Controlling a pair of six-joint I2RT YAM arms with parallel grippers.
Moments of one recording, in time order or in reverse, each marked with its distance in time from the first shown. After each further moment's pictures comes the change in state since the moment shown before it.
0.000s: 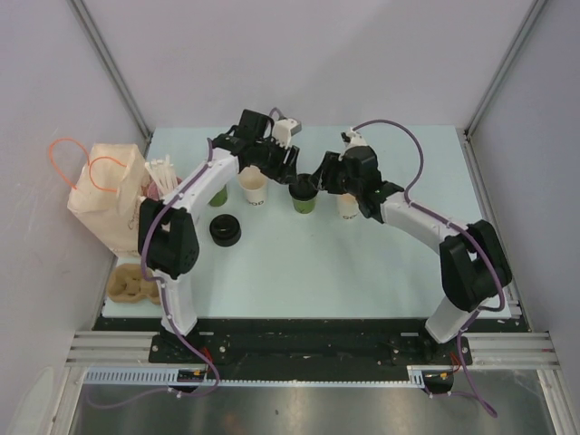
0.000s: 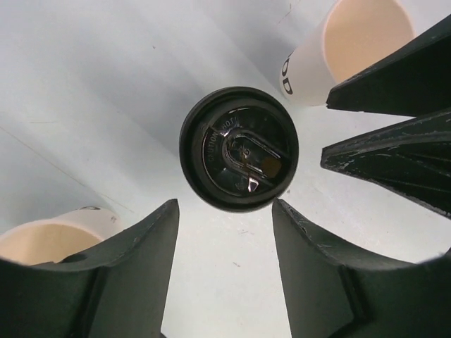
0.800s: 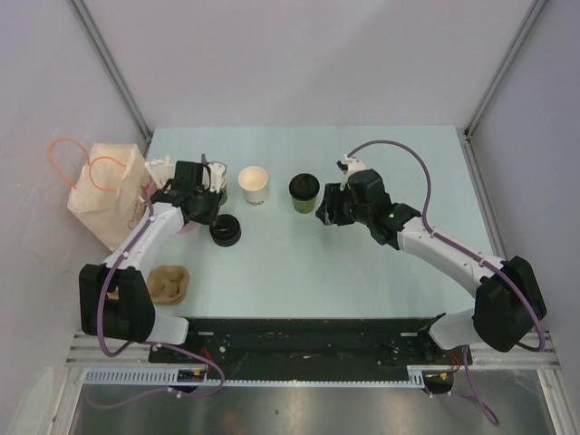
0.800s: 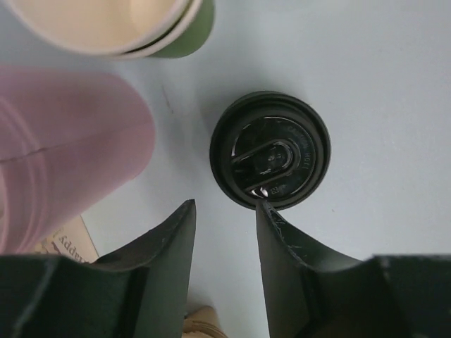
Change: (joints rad) left arm 0.248 -0.558 -0.711 0.030 -0.429 0.078; right arm 0.105 -0.294 -0.163 -0.267 0.012 -0.140
